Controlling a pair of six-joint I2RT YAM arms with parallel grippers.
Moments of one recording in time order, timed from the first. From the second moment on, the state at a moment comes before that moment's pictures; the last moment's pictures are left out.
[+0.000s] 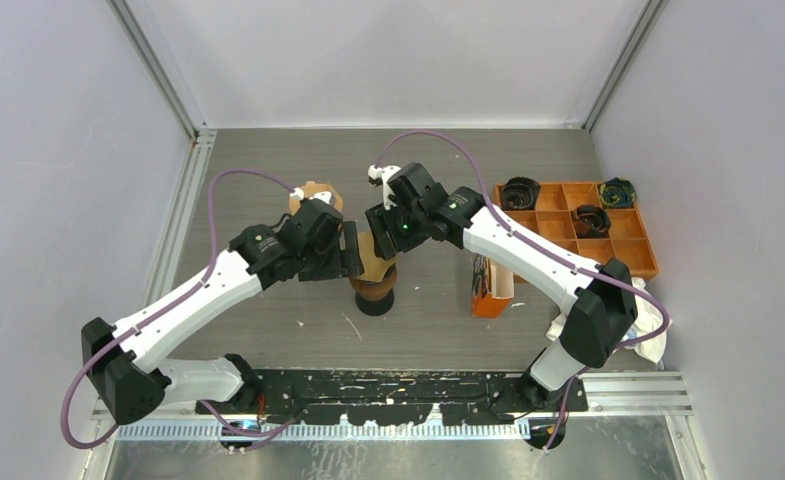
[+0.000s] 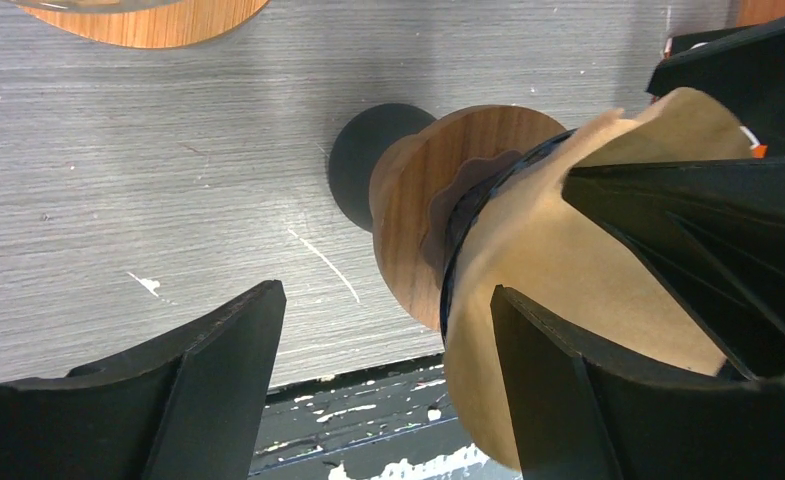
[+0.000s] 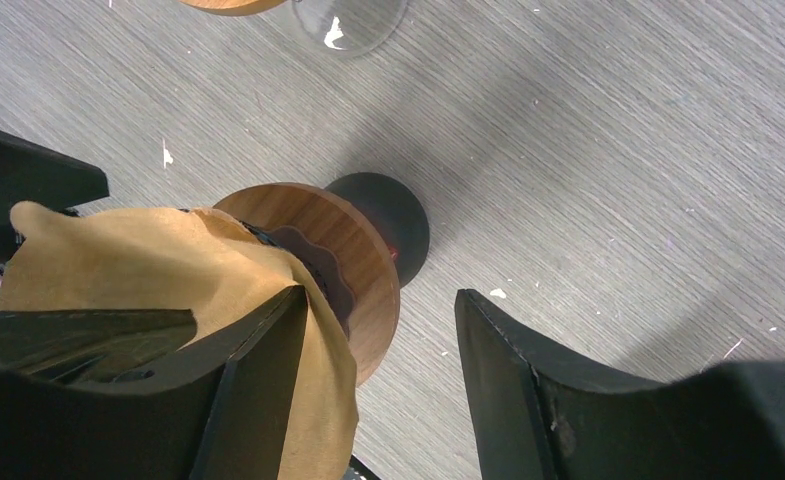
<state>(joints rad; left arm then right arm) -0.78 1.23 1.15 -0.87 -0.16 -0.78 0.80 1.58 1.44 -0.71 -0.09 0.24</state>
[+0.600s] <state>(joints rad) -0.78 1.14 1.14 -0.82 -0.20 -0.79 0.80 1.58 1.41 -0.70 -0.09 0.23</state>
